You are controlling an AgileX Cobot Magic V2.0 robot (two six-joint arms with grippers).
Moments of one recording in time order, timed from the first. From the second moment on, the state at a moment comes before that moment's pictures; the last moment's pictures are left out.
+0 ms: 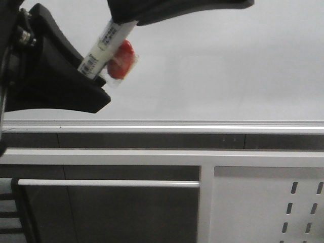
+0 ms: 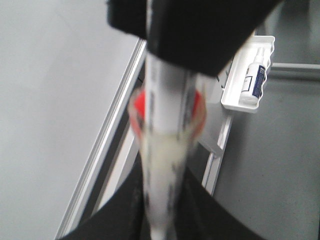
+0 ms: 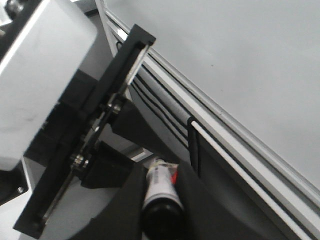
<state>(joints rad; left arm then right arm) -0.95 1.10 -0.65 0.31 0.25 0.26 0.85 1.08 -0.71 0.94 0.13 -0.88</state>
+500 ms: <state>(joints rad) -0.95 0.82 -0.65 0.12 0.20 0.26 0.86 1.08 -0.71 0.90 0.14 -0.88</state>
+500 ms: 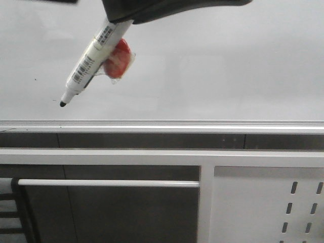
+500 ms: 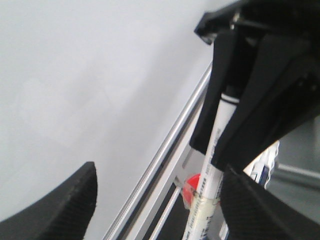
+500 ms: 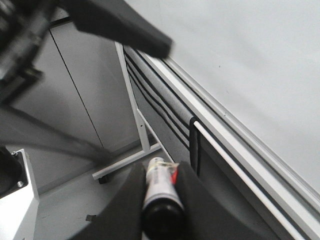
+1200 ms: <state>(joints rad) -0.81 0.17 -0.51 0.17 0.45 -0.04 0.86 0.74 -0.65 0.69 0.26 -0.88</state>
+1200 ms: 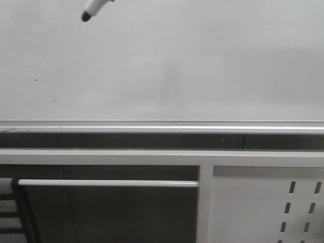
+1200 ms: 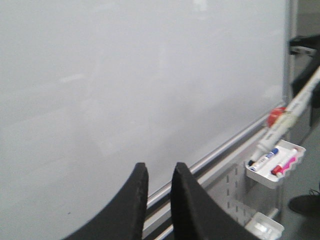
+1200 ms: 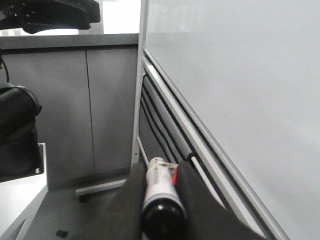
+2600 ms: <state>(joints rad) -0.59 0.08 -0.28 0.23 0.26 -0.13 0.86 0.68 -0.30 0.34 -0.40 -1.15</state>
